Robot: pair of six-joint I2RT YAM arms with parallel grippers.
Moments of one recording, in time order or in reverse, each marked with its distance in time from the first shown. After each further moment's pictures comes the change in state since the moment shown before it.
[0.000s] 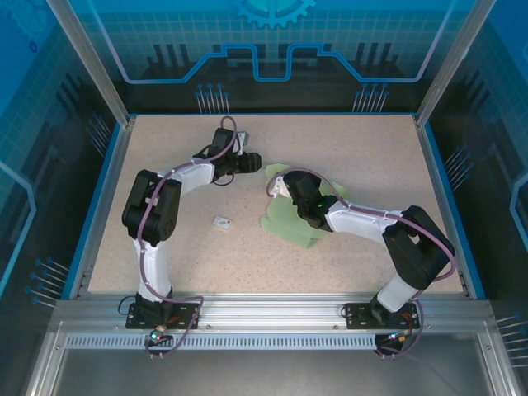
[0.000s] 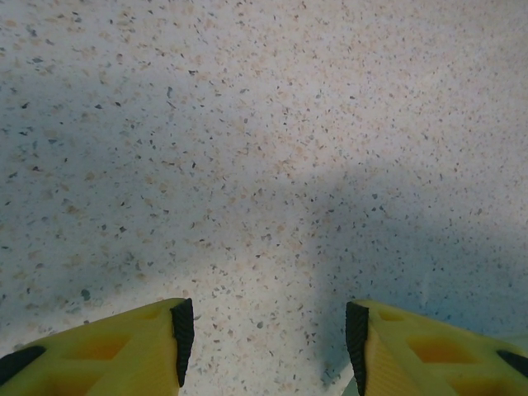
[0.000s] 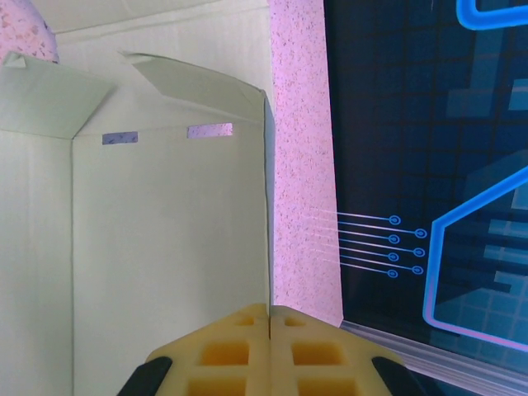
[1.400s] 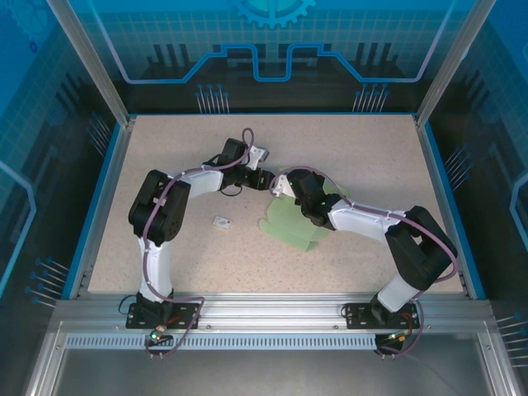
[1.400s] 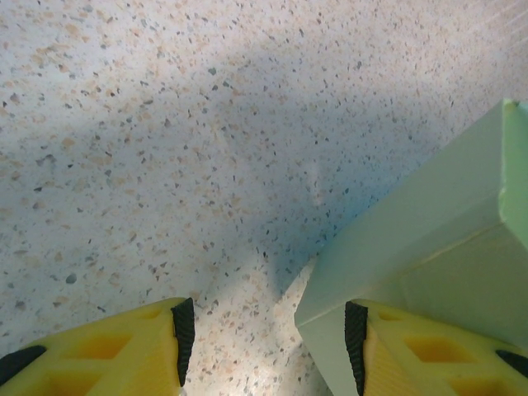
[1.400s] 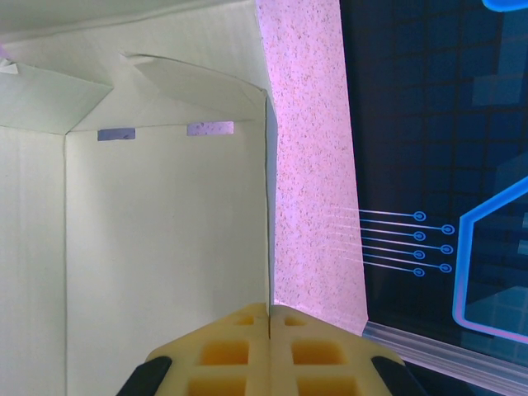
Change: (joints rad) left arm -0.067 0.016 -0.066 0.018 0.253 0.211; right arm -0.031 -0.014 0.000 -0.048 -0.061 0.057
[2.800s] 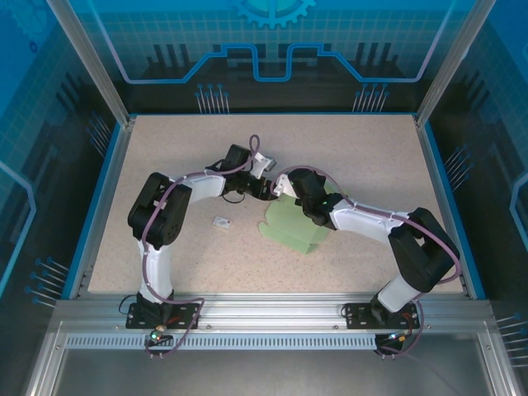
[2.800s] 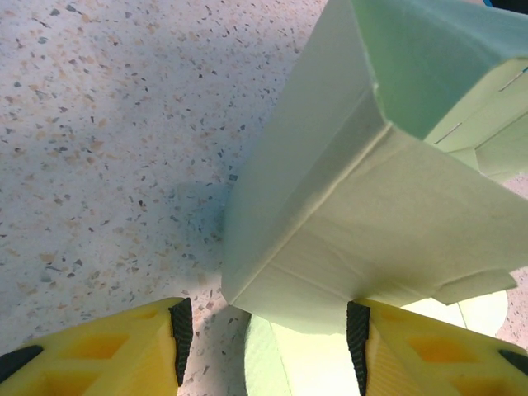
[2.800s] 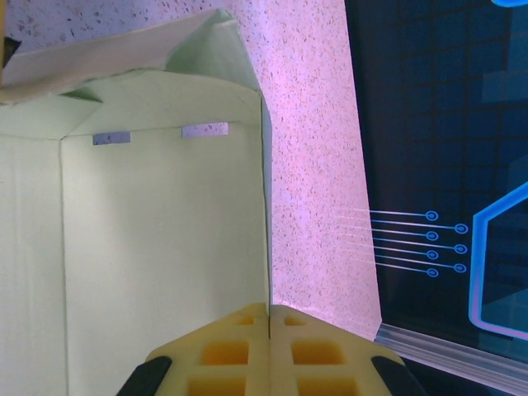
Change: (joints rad) left arm -0.037 -0.030 -0.060 -0.003 0.143 0.054; right arm -0.005 -0.020 0.003 -0.035 -0.031 0.038
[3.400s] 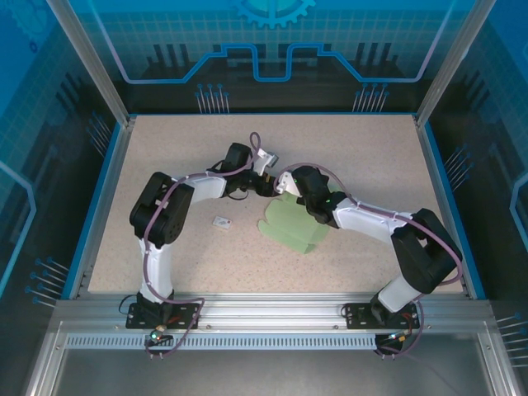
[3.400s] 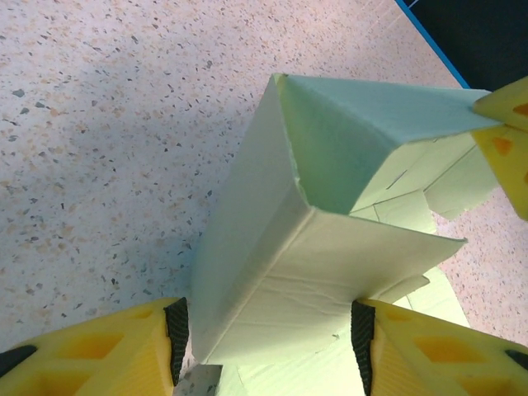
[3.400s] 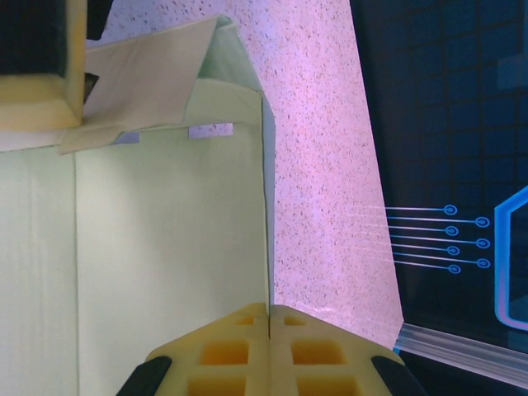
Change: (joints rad) left arm -0.004 0.021 -0.012 0.180 0.058 -0.033; right arm -0.029 -0.016 0.000 -0.023 -0.053 0.054
